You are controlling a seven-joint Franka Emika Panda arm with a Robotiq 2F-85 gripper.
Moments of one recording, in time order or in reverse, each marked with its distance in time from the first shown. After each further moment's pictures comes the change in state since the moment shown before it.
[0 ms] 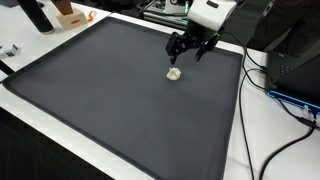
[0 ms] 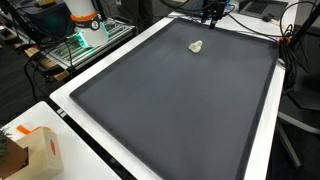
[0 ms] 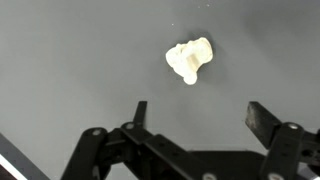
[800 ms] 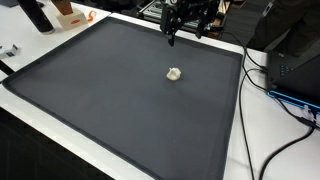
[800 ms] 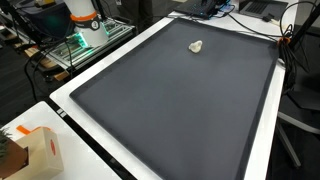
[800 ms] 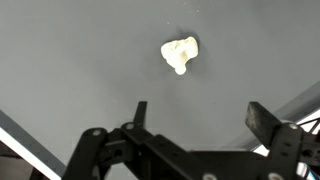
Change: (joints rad) arm -0.102 -0.145 0.033 -0.041 0.208 -0.034 -0.298
